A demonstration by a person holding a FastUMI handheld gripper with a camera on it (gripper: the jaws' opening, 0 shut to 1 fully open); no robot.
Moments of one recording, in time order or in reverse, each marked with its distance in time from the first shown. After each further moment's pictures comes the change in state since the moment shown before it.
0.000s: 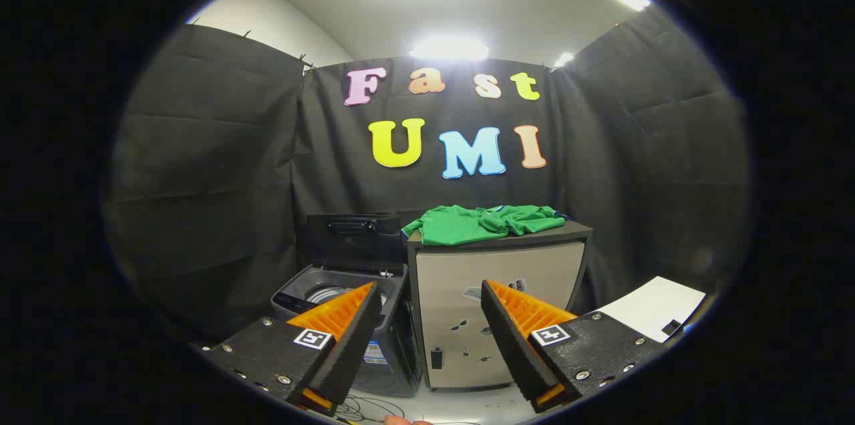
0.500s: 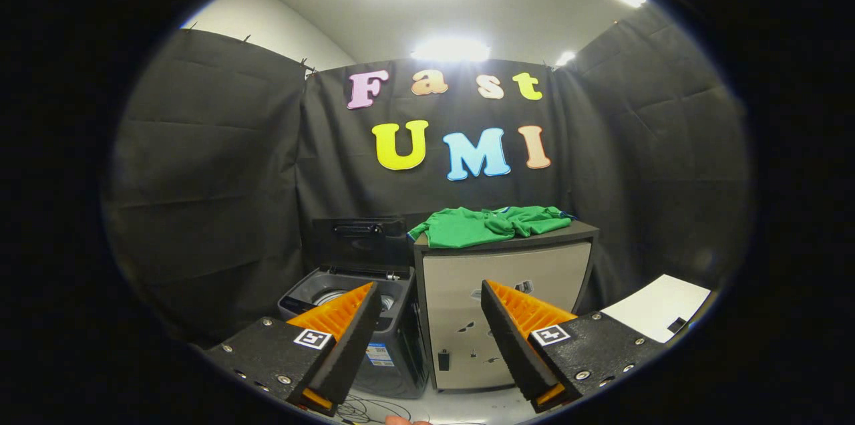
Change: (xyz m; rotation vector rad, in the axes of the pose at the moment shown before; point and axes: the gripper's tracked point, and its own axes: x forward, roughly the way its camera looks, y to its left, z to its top) arm 0.002 0.004 0.003 0.008 -0.007 0.018
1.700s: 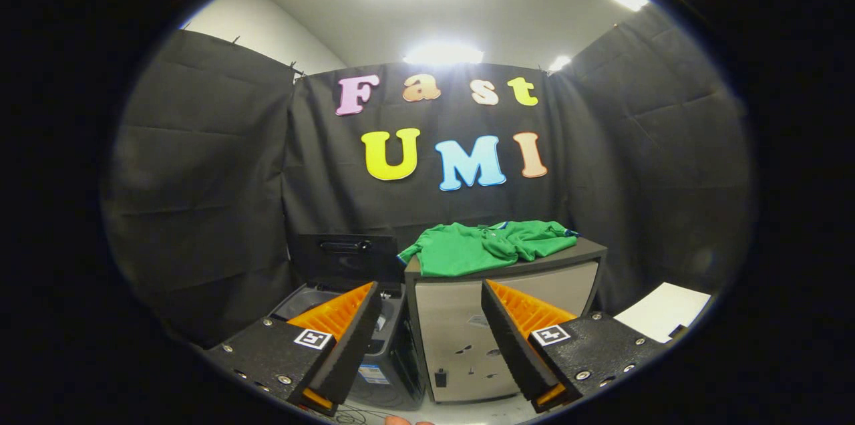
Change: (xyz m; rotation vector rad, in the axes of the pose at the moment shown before) arm 0.073 -0.015 0.038 0.010 -0.025 -0.065
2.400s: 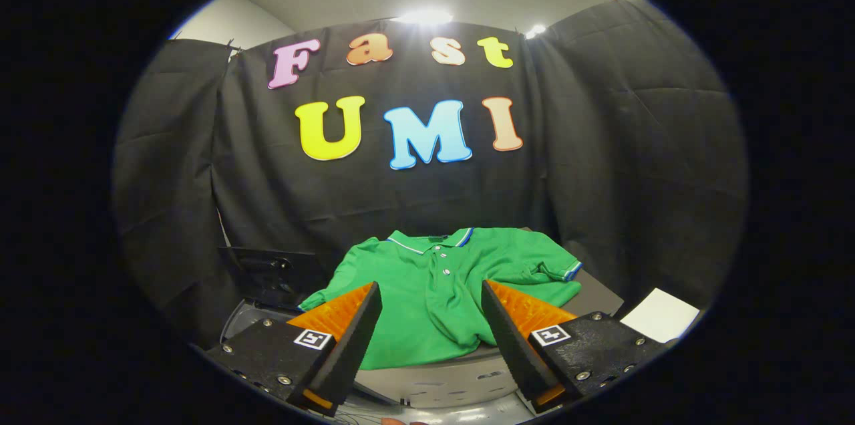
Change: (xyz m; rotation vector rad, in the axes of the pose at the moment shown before) arm 0.213 -0.103 0.027 0.027 0.219 -0.122
